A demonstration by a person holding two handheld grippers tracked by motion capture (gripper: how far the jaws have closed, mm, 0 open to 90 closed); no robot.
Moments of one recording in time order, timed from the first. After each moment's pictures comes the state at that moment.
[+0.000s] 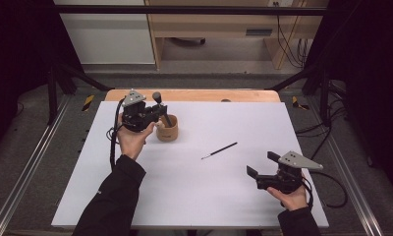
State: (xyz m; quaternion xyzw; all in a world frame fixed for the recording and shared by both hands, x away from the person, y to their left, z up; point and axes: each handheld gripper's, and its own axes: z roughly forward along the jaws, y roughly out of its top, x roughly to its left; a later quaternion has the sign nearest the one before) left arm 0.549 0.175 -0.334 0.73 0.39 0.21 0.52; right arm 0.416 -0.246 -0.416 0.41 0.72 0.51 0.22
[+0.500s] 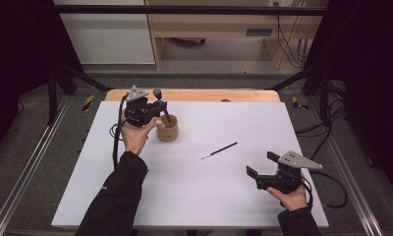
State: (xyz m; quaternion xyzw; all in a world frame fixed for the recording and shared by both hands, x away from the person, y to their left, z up) left arm 0.569 0.174 -0.342 0.72 0.42 0.23 0.51; right arm 0.417 -0.246 -0.416 0.41 0.72 0.52 0.22
